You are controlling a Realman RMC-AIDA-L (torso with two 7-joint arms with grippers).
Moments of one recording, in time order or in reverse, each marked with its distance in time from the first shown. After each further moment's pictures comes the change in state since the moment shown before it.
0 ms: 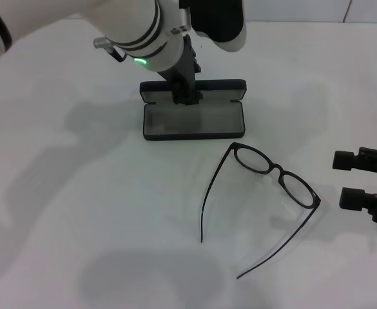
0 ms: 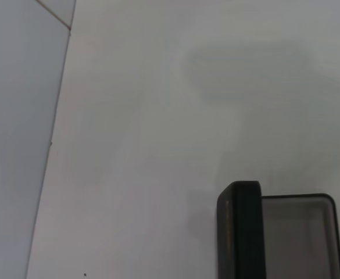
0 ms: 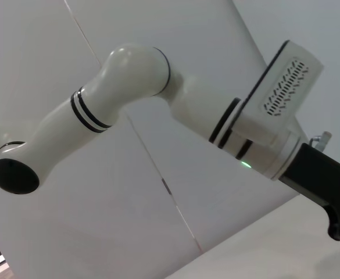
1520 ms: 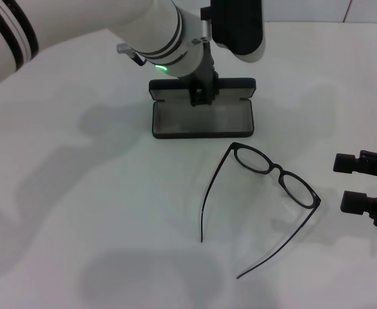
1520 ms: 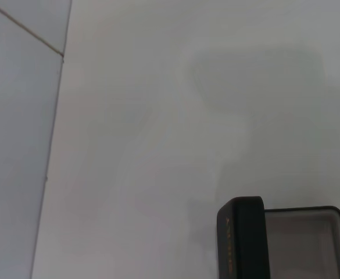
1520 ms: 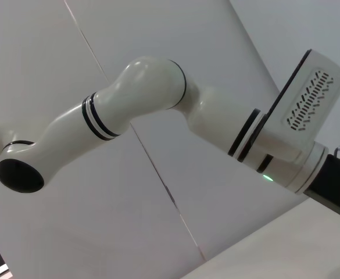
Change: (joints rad) left arm -0.055 -0.010 0.080 -0.115 -0.058 -0.134 0.010; right arm -0.008 -0.002 0.002 0.040 0.010 -0.005 -0.037
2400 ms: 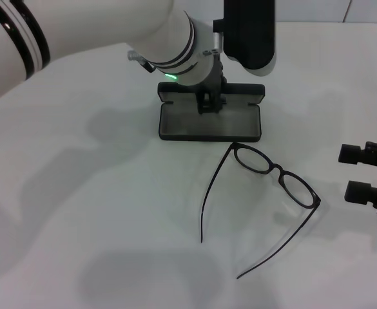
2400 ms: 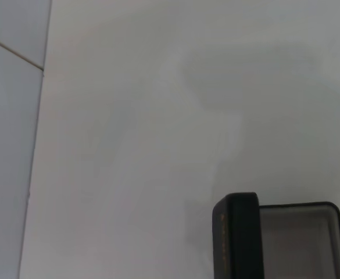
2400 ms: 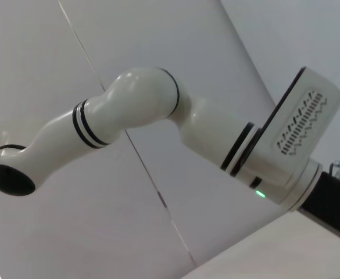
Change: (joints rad) left arm -0.011 -0.002 0.077 -0.008 -0.023 -0.023 -0.021; right arm 0.006 -0.005 0.024 -0.001 0.002 0.005 -0.003
